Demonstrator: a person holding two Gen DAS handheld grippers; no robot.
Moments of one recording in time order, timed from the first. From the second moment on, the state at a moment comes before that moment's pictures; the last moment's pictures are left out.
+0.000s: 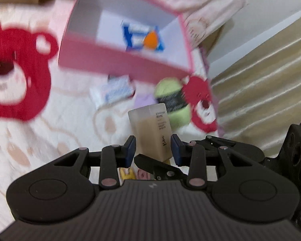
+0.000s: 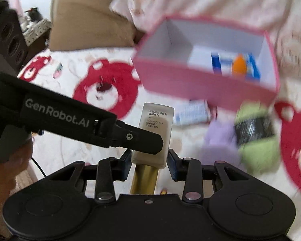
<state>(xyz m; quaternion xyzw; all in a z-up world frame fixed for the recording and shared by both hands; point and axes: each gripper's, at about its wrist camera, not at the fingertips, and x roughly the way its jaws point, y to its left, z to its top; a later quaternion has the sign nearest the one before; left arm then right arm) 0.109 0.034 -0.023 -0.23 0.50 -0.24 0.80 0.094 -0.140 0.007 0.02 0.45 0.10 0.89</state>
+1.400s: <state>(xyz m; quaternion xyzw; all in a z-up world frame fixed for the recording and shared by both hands) 0.356 0.021 -0.089 -0.32 0.49 -0.14 0.80 0.347 -0.224 -0.051 0.04 0.48 0.04 0.87</state>
